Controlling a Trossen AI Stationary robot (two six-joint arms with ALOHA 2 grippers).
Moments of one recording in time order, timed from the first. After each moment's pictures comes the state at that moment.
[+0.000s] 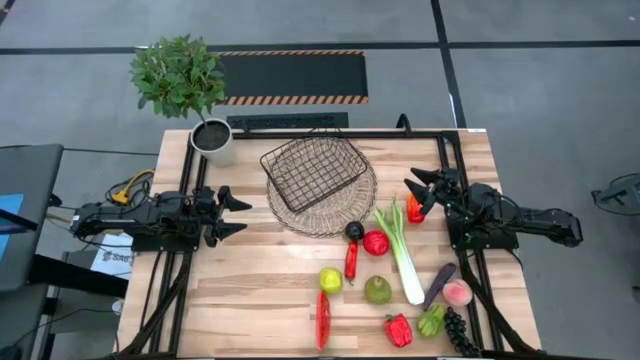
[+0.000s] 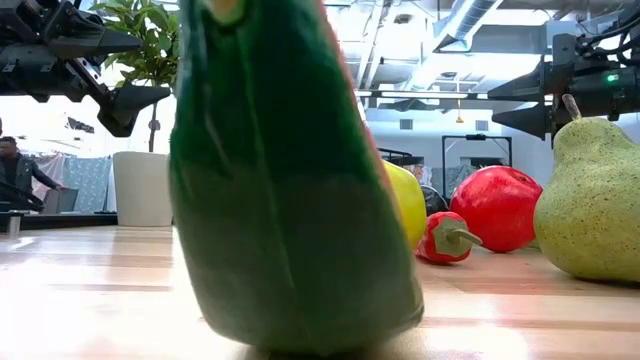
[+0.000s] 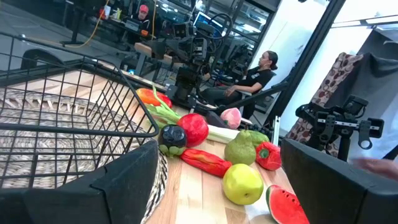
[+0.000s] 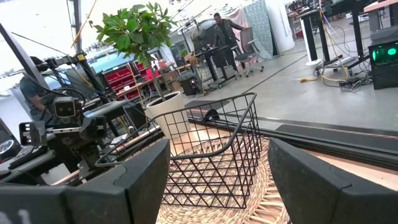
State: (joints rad) left arm 0.00 0.00 0.01 0.04 0.03 -0.41; right arm -0.16 0.01 0.01 0.07 0.45 0.34
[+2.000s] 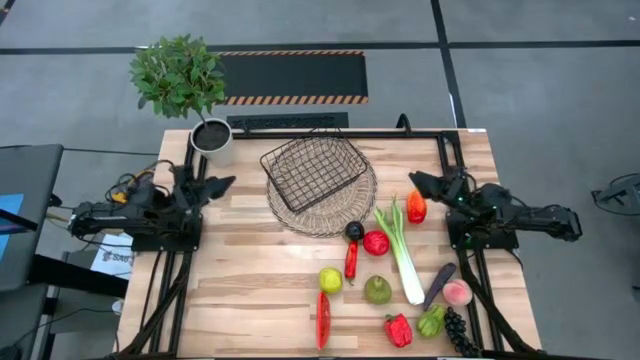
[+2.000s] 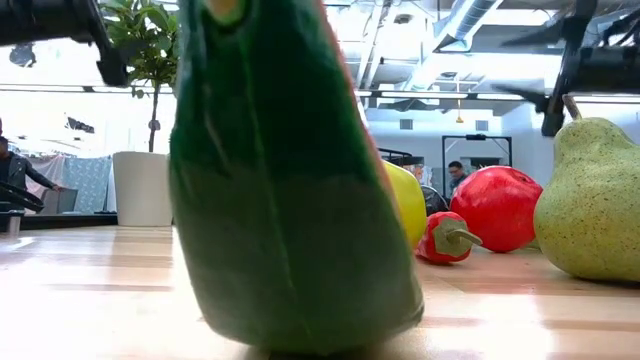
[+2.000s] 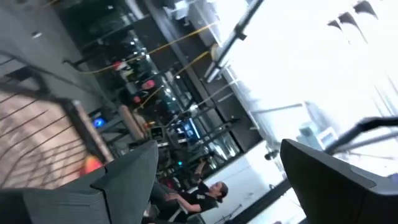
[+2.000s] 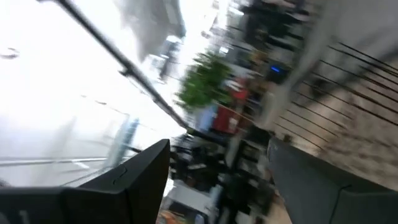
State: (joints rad) left arm 0.00 0.05 0.18 0.26 -0.27 -0.98; right arm -0.09 0.01 0.01 0.33 0.39 1.14
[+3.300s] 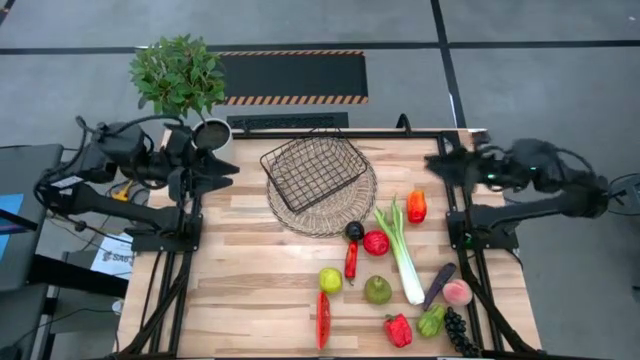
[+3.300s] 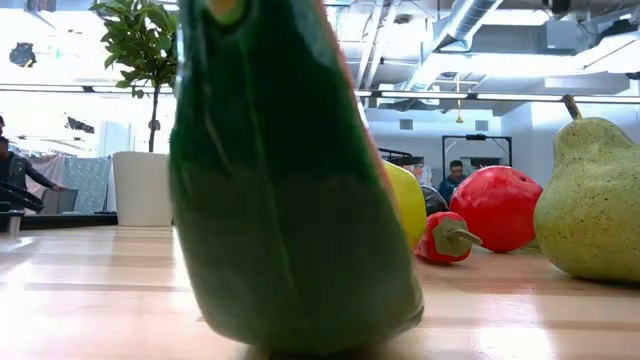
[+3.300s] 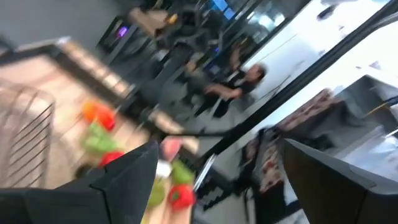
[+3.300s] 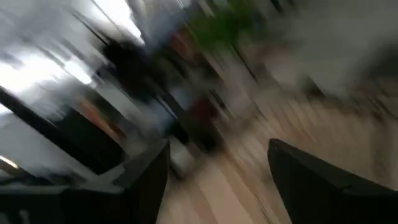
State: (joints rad) left arm 0.01 0.83 1.36 -0.66 0.07 -0.77; right arm 0.01 0.57 0.99 -0.56 0.25 0.74
